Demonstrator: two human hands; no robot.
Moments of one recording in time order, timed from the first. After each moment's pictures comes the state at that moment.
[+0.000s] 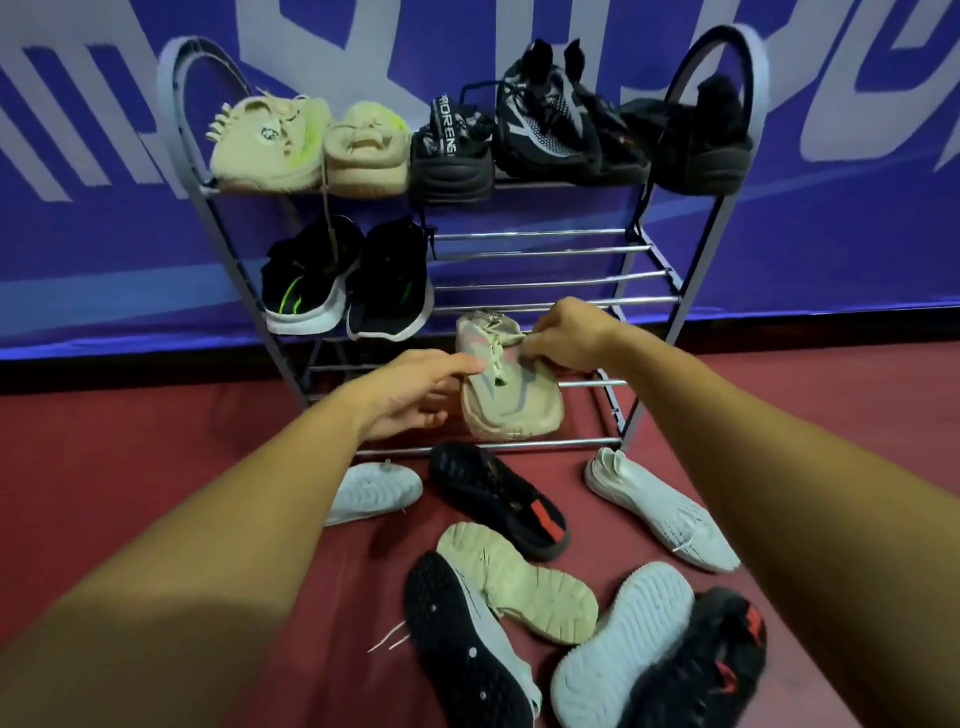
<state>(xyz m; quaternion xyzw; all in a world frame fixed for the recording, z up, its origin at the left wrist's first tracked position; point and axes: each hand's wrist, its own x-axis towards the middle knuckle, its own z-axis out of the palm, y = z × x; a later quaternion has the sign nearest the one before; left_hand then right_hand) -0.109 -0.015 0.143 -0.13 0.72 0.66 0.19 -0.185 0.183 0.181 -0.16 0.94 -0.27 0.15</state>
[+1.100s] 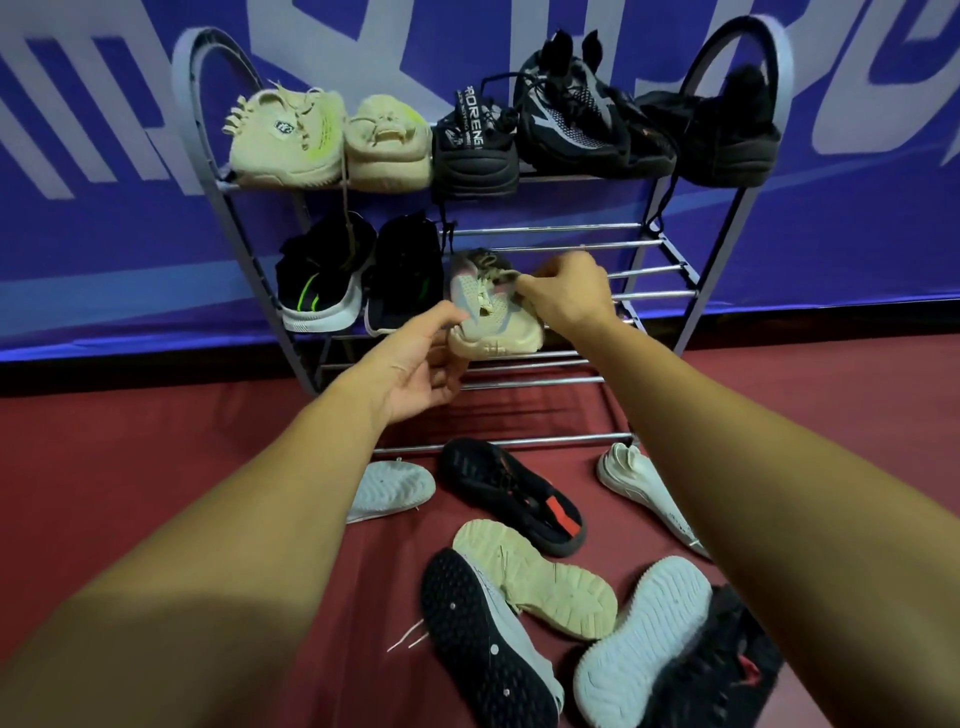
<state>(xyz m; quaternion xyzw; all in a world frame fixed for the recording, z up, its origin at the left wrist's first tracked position) -0.112 -0.031 0.161 -0.20 0.58 0.78 0.13 -0.203 0.134 0.177 -0.03 0.91 -0.41 -0.06</state>
